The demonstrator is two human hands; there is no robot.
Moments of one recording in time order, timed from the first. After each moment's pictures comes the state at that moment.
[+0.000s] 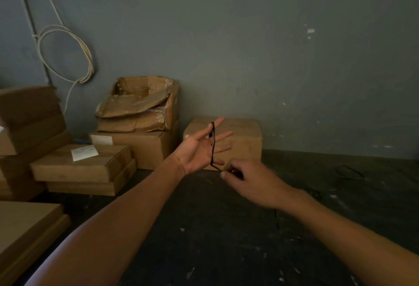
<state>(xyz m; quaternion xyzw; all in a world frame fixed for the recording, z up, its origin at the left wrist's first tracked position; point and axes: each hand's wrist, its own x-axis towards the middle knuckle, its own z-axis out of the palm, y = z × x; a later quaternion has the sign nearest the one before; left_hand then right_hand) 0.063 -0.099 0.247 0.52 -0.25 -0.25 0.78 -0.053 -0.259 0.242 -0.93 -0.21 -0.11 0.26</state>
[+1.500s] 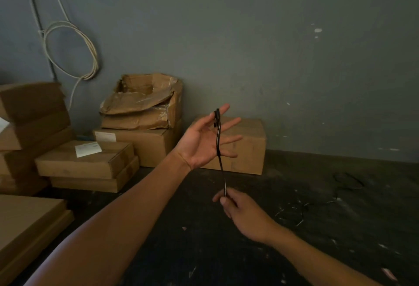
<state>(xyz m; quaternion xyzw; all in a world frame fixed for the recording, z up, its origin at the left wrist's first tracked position) 0.046 -0.098 0.268 0.44 -0.29 -0.26 0.81 -0.049 -0.242 0.167 -0.88 -0.14 0.01 0.45</state>
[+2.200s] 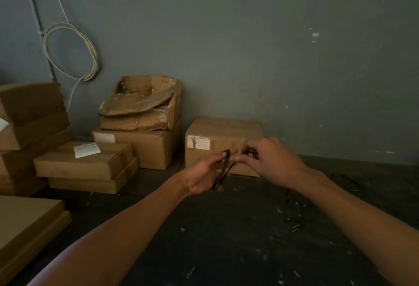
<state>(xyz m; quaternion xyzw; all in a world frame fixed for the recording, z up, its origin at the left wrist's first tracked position) 0.043 -0.098 0.205 0.62 -0.23 -0.28 0.70 -0.043 -0.278 0.280 -0.96 -0.18 -0.19 0.14</state>
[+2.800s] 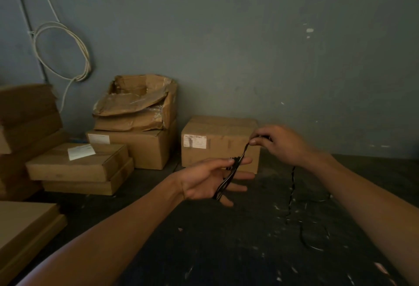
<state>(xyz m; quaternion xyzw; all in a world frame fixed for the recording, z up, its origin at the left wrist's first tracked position) 0.025 -0.101 0.219 0.57 -0.29 -0.43 0.63 0.002 -0.330 0.285 -0.95 -0.18 -0.21 0.17</state>
